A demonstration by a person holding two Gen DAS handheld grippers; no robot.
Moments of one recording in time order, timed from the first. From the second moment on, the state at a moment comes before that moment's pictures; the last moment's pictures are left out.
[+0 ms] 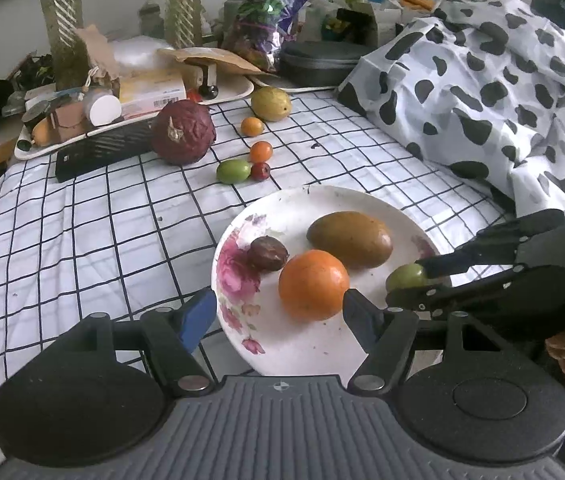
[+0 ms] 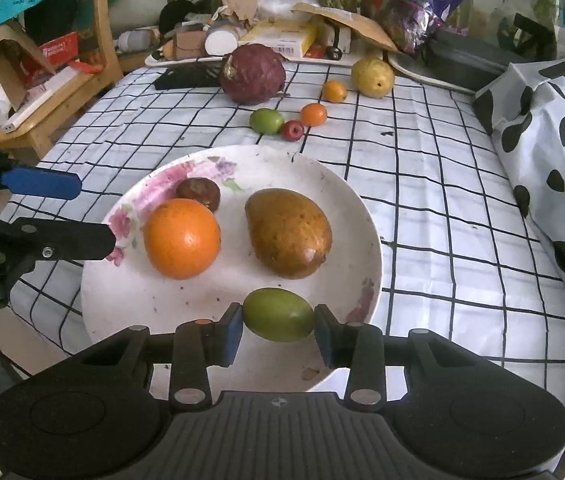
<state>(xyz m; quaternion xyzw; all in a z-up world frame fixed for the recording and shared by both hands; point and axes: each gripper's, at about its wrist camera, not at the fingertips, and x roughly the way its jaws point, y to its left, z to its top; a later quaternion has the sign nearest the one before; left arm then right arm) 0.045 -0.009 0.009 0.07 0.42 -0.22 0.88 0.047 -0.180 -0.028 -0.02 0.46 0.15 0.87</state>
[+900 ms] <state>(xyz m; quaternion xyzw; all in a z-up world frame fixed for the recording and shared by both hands) 0.042 -0.006 0.033 0.06 0.37 -0.20 0.91 0.043 -0.216 0.009 0.03 0.39 0.09 0.92</state>
